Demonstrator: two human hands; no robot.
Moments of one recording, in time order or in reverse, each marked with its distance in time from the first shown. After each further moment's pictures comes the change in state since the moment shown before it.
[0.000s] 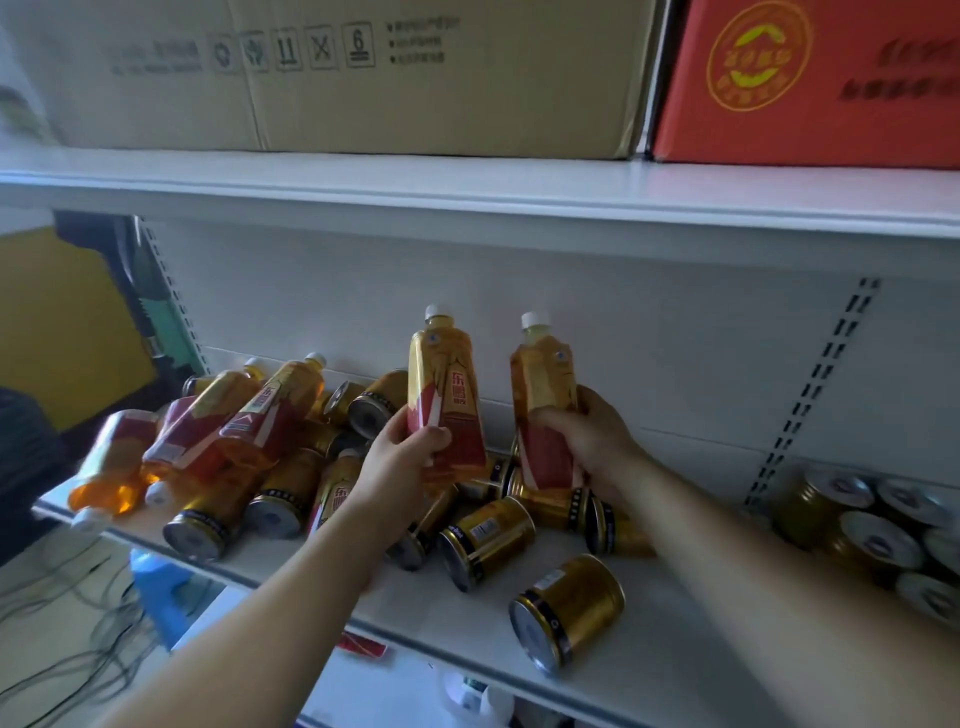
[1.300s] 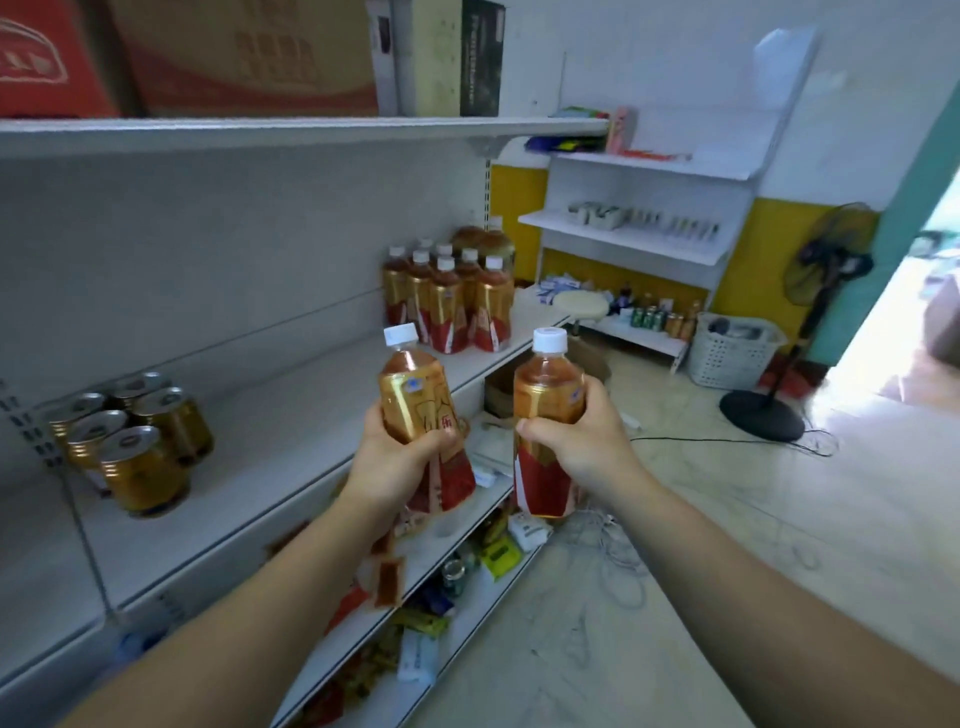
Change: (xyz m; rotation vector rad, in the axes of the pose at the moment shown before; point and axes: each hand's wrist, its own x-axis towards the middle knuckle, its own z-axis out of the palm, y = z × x) left_hand -0.353 -0.196 0.433 0.377 -0.942 -0.150; right_hand -0.572 0.089 -0.355 -0.128 1.261 0.100
